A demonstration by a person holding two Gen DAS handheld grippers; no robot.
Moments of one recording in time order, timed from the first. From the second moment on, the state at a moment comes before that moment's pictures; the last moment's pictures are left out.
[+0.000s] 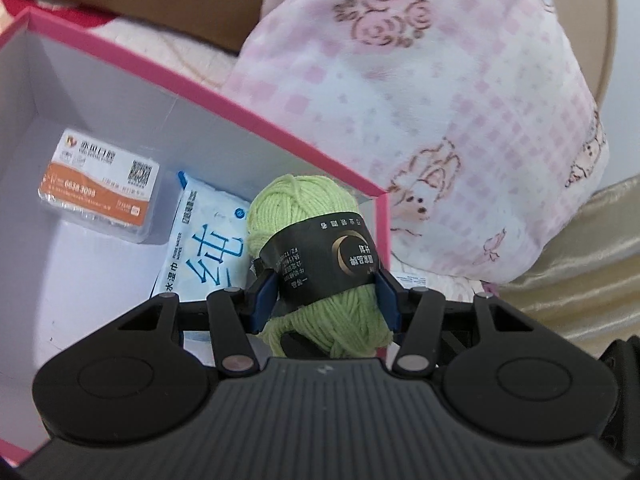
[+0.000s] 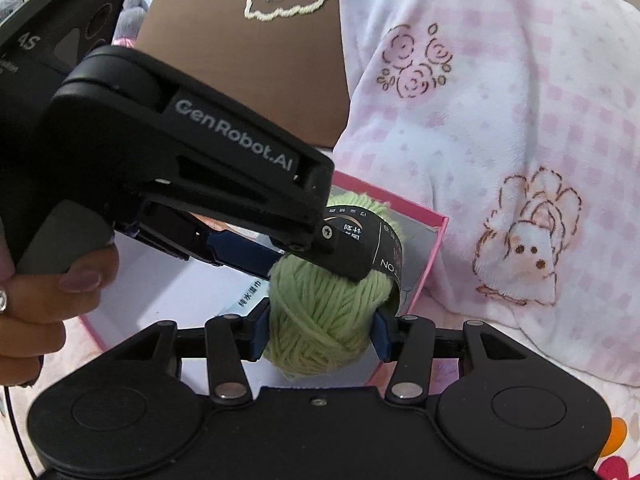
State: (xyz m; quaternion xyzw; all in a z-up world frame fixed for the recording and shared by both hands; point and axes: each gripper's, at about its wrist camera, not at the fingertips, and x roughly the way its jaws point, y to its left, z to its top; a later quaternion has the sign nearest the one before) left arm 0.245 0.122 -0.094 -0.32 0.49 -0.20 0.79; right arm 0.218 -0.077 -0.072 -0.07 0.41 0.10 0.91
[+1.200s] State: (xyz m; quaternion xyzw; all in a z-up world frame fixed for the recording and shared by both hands) left arm 0.245 0.098 -0.103 -0.20 0.50 -0.17 0.83; right arm 0.207 -0.080 -0.081 -0.16 0.37 0.21 0.89
